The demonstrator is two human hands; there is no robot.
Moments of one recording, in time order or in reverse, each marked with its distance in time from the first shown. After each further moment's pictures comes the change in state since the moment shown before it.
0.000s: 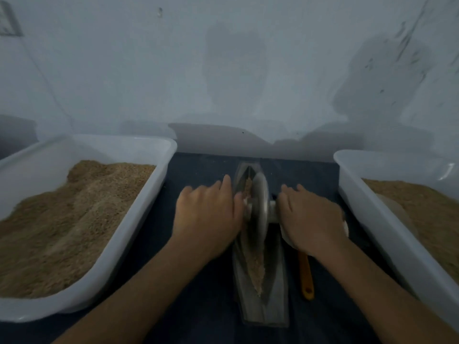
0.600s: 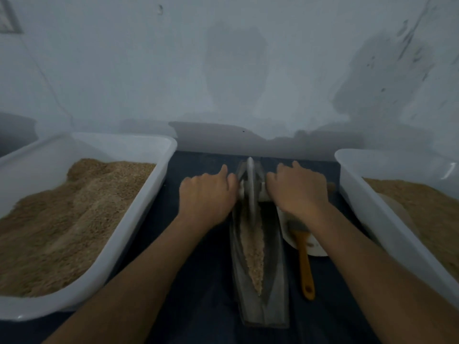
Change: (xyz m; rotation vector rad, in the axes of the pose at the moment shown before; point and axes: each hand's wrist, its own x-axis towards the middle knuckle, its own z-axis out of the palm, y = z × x) left_hand 0.041 -0.006 0.021 0.058 -0.110 -0.025; right_hand 0.059 -0.013 -0.006 -0.080 0.002 0.051
